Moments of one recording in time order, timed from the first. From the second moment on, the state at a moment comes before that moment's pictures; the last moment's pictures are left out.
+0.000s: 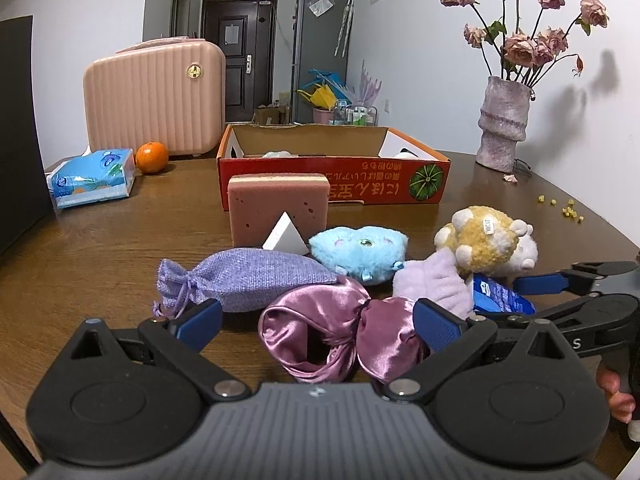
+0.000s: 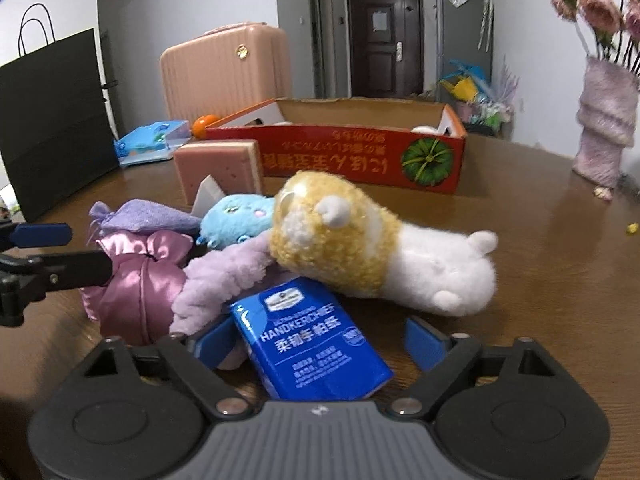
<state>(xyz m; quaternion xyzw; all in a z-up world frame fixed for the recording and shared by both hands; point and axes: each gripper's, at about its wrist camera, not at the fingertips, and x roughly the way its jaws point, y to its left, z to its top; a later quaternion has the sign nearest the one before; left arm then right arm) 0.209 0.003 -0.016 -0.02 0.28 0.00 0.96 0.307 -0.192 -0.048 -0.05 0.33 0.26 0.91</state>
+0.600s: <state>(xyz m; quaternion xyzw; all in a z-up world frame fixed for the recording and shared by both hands) 0.213 0.004 -0.015 -0.03 0.28 -0.01 0.96 0.274 -0.196 -0.035 -0.03 0.27 0.27 0.92</state>
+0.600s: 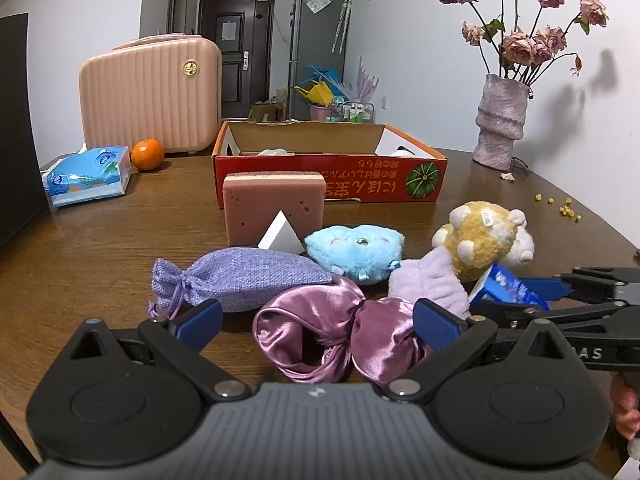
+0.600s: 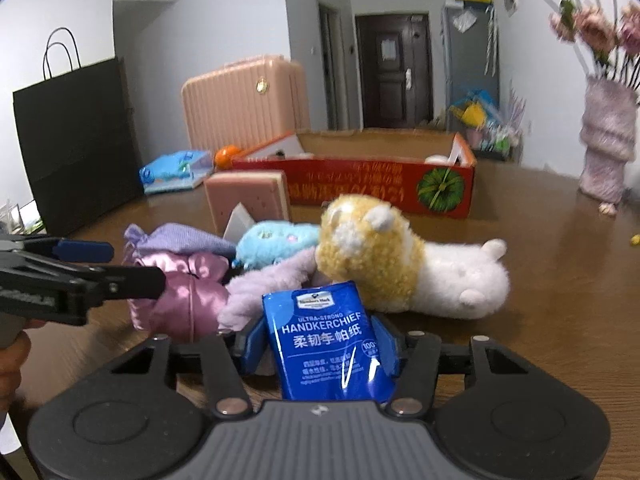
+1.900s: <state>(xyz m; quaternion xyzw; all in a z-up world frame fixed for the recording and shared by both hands) 0.263 0.006 -0.044 -0.04 0.35 -0.06 0.94 0.265 -0.212 -0.033 -0.01 0.25 0.22 0.94</state>
